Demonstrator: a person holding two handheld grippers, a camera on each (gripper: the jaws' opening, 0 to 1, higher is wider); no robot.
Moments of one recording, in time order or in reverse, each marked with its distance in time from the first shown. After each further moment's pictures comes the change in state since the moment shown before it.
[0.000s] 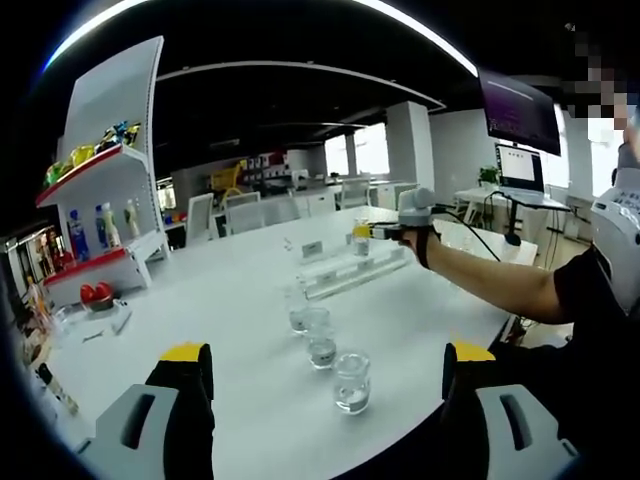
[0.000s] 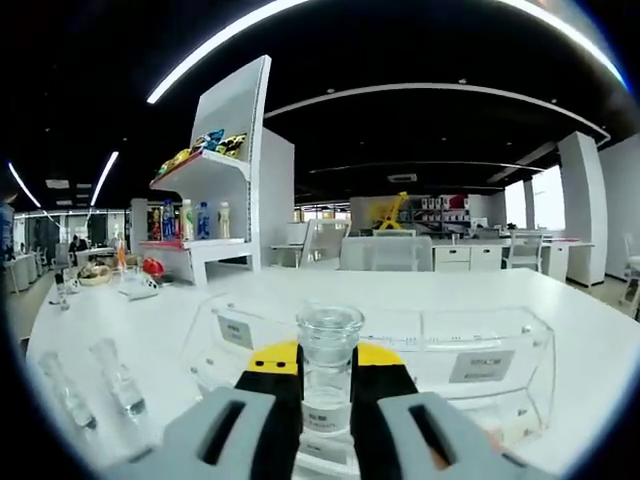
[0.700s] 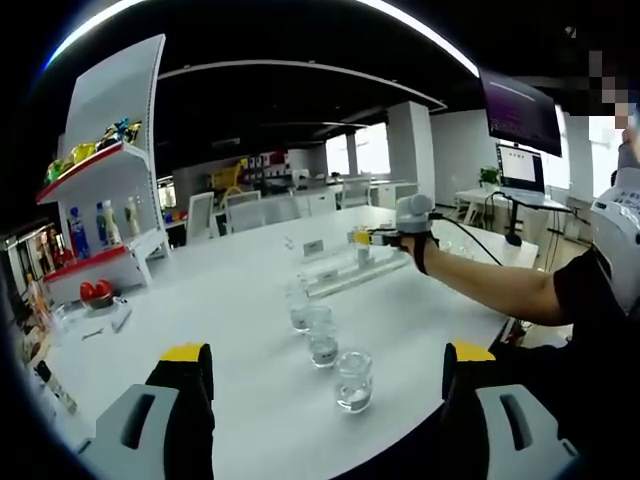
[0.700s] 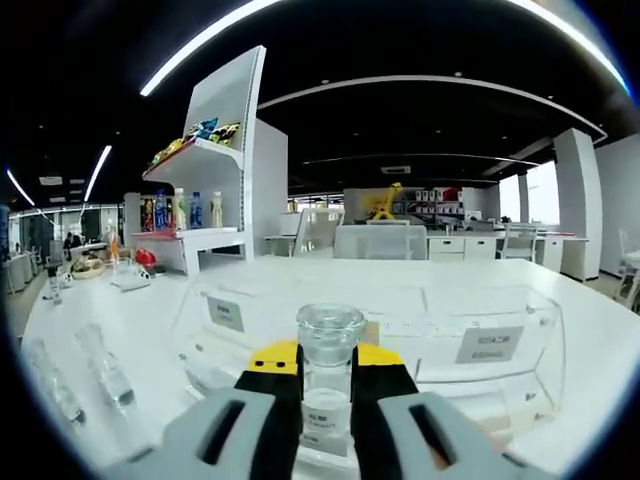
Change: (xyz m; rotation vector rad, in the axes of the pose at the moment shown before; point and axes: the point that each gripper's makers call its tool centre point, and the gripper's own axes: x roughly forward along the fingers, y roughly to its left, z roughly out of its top) left arm 0.001 0.003 -0.002 -0.008 0.001 0.001; right arm 0.007 -0.001 -0.024 0.000 0.045 -0.032
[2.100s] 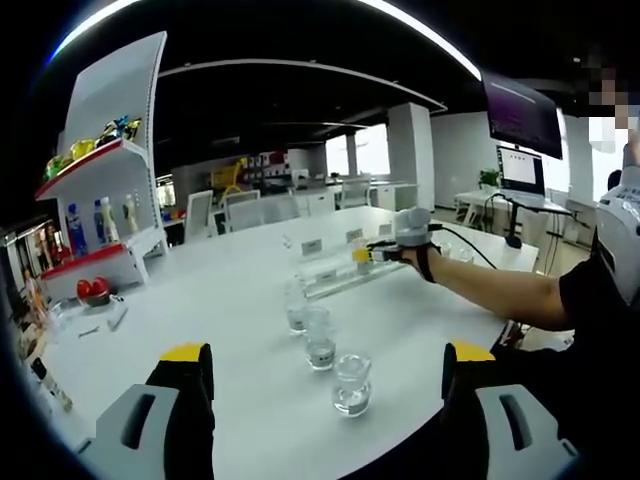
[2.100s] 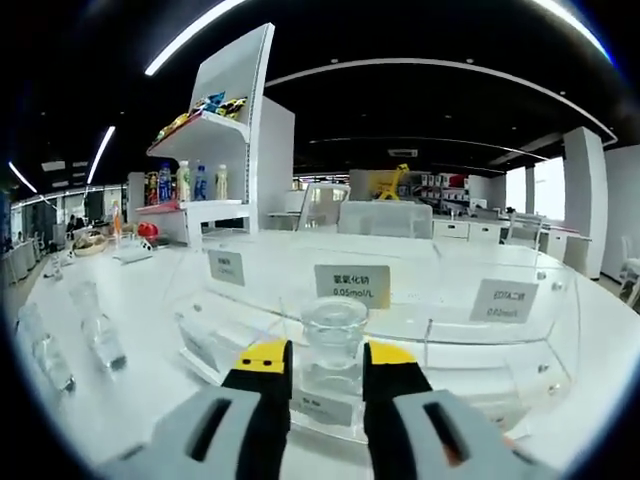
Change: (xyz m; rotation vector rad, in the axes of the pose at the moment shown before) left arm 0.007 0.000 0.000 -0.013 -0.003 -0.004; right arm -0.003 0.006 -0.036 -0.038 0.088 0.028
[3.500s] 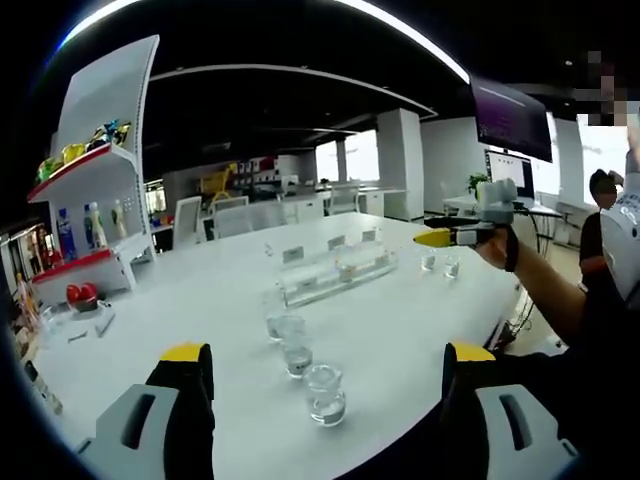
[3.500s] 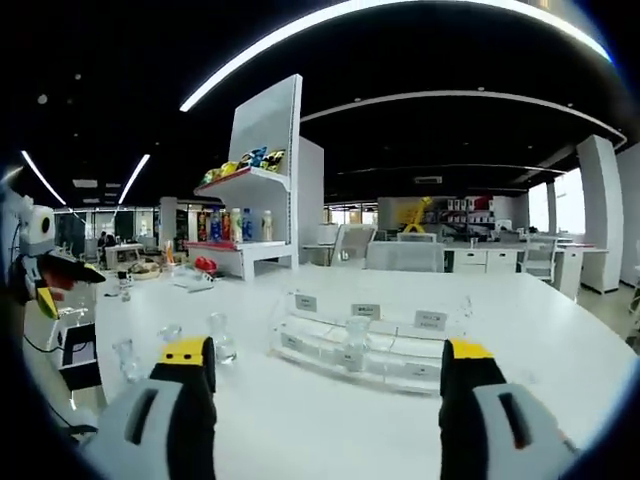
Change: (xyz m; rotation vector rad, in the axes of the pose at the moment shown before) left arm 0.002 -0.028 0.006 0.010 -0.030 -0.049; right arm -0.213 -0.002 0.061 0.011 -0.141 0.114
